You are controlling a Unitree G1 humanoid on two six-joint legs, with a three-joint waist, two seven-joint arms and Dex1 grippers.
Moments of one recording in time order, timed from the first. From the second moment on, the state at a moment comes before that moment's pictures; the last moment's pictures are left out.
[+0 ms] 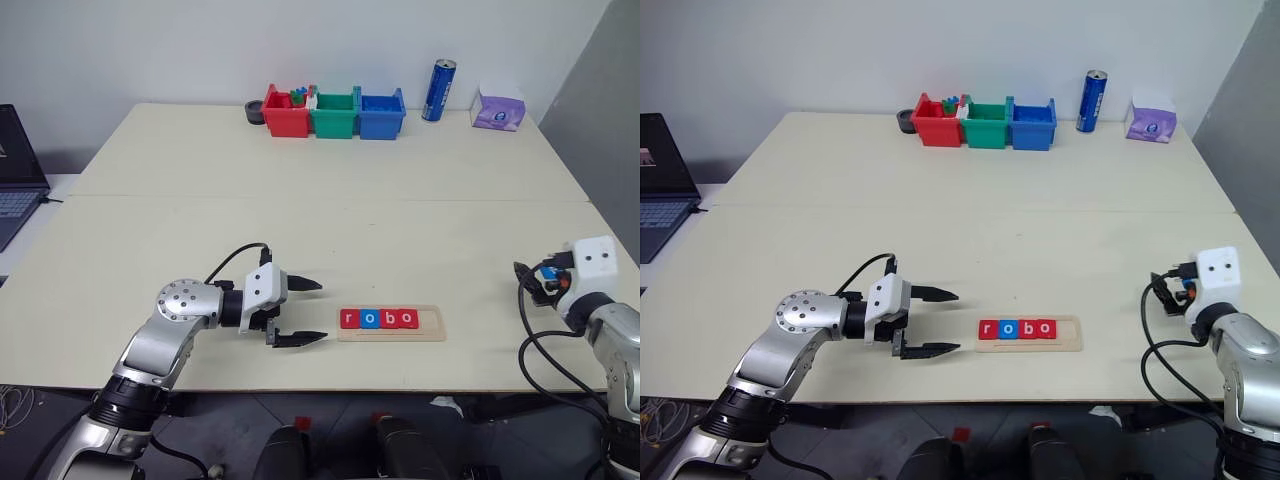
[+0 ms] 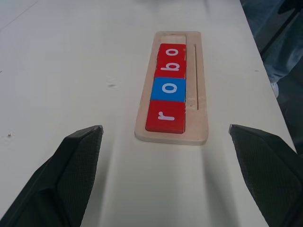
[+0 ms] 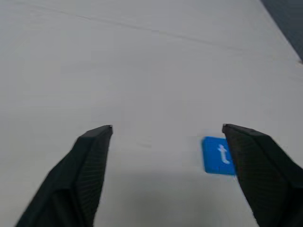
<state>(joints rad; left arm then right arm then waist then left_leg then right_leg) -0.31 0.65 -0.16 -0.04 -0.27 0.13 -1.22 -0.13 -0.50 -0.44 -0.20 0.15 0.68 0.36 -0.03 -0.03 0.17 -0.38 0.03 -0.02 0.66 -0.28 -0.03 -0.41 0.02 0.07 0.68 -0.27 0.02</state>
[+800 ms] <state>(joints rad) -0.30 0.66 -0.17 -0.03 -0.27 0.10 -1.24 -0.26 -0.58 -0.41 0.18 0.19 0.64 0.35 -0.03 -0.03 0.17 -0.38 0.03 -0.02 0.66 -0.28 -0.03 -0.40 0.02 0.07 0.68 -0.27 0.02</state>
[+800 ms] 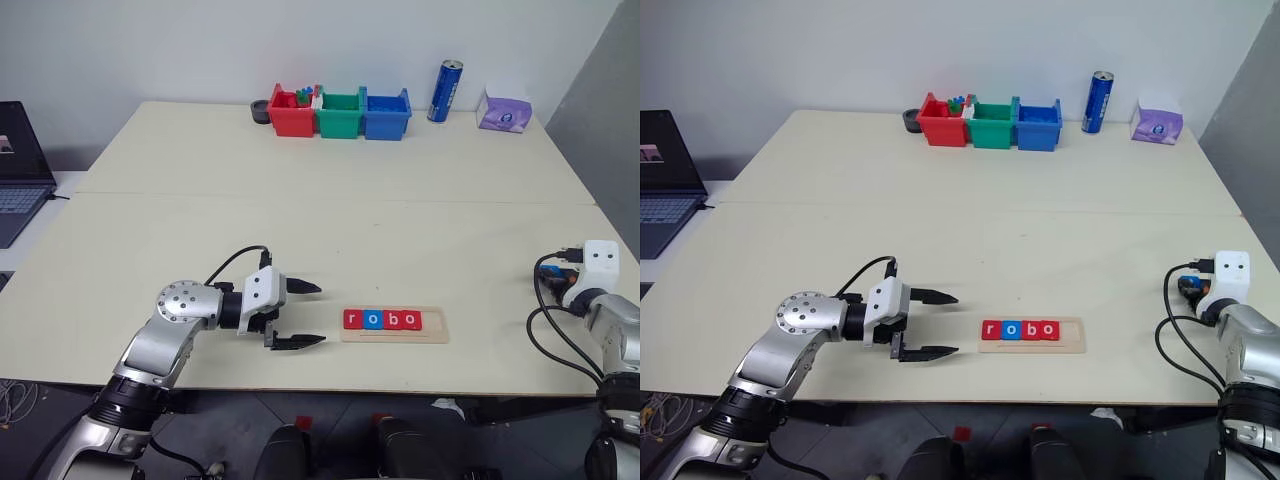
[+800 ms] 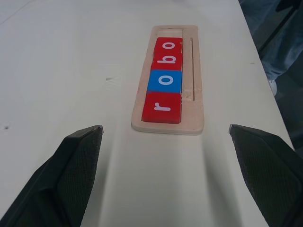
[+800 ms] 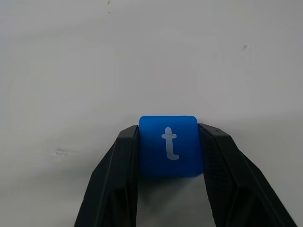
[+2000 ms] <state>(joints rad) -0.31 0.66 -0.17 0.04 -0.25 0.04 -1.27 0.01 -0.59 -0.36 -0.59 0.42 1.03 0.42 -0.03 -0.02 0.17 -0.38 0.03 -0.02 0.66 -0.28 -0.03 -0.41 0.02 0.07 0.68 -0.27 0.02</state>
